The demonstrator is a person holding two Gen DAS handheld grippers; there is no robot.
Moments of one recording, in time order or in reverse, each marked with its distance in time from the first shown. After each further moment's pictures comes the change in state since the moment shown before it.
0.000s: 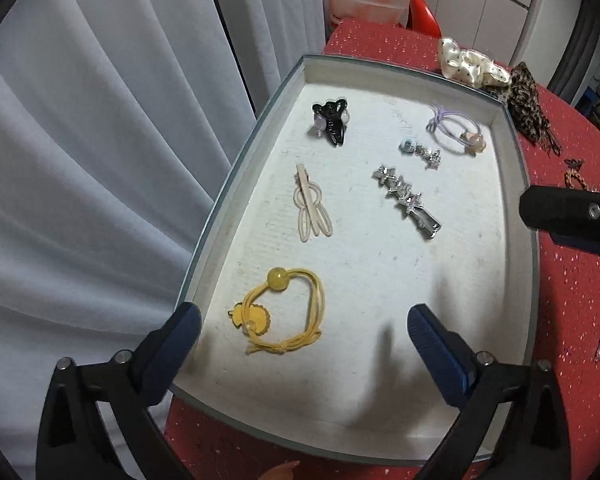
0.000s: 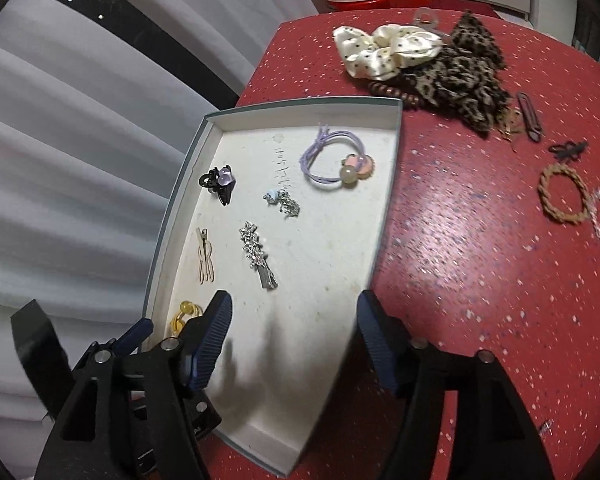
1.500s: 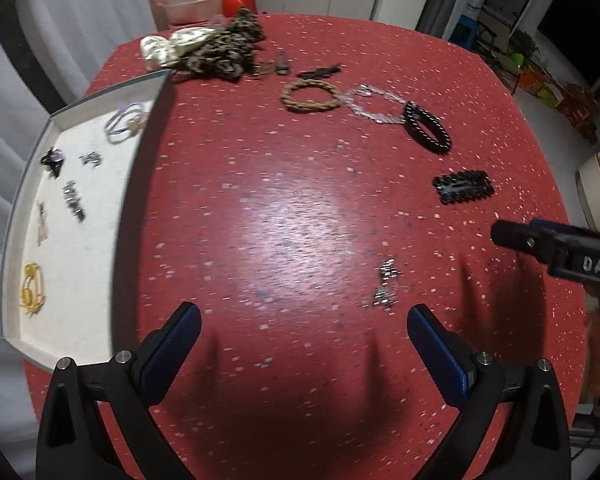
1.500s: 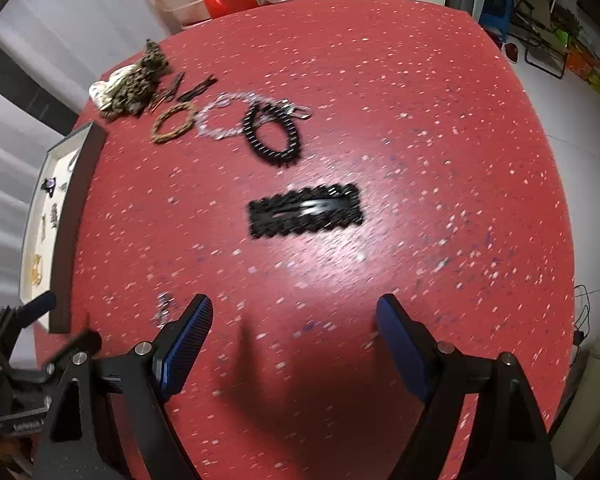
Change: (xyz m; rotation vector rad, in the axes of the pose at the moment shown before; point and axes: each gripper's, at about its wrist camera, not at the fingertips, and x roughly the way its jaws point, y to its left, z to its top) left arm -0.066 -0.218 -0.059 0.290 0.053 -0.291; right arm -0.123 -0.237 -0.100 0.140 -0.073 -0.329
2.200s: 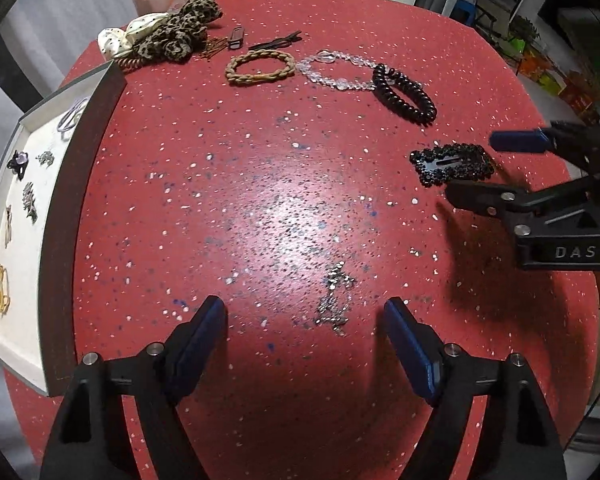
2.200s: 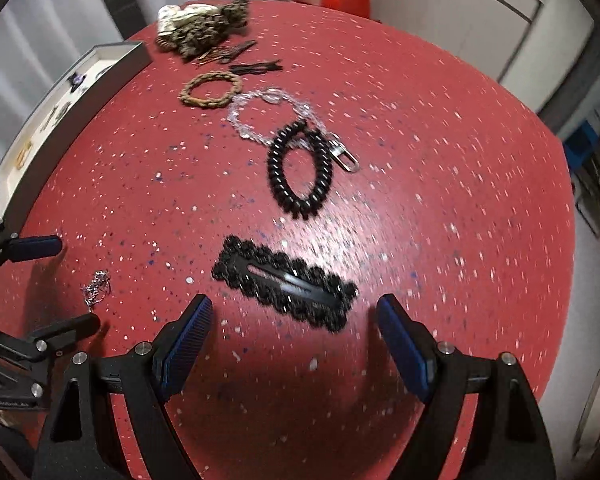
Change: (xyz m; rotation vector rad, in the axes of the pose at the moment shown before) left arm 0.038 -0.045 -0.002 0.016 0.039 0.019; right arm 0.036 0.020 0.035 -0.552 -0.025 -0.026
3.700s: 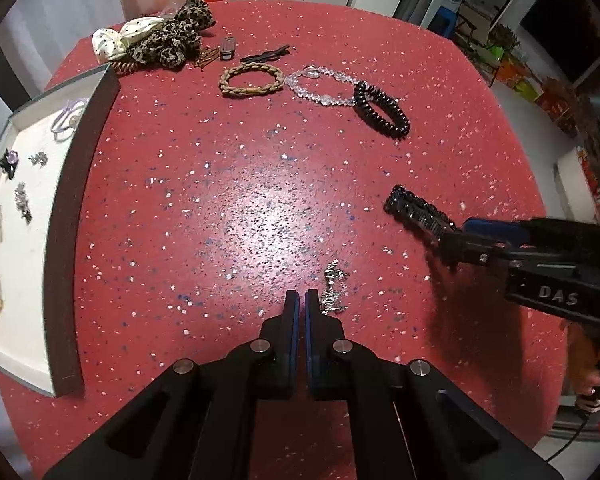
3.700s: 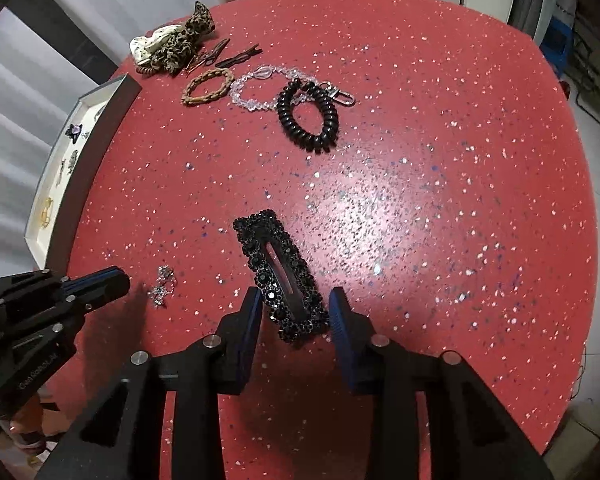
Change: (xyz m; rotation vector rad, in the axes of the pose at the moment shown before) left arm -0.016 0.011 0.005 0.007 -0.008 -0.100; right arm -0.018 0.007 -0.044 0.377 0.056 0.142
